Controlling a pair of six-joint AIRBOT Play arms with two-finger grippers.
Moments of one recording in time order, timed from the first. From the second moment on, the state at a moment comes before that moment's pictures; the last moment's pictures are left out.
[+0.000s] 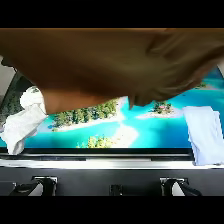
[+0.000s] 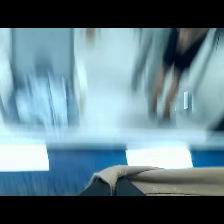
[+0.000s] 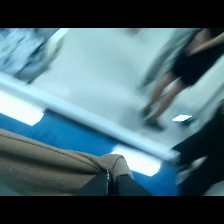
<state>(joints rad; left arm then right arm) 0.14 -0.82 1.78 1.16 -1.02 -1.47 -0.42 -0.89 1.89 -1.12 1.17 0.89</state>
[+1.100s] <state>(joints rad) 0.14 -1.22 1.43 1.27 -1.15 -1.47 -0.27 -1.41 1.81 -1.28 1.48 1.00</state>
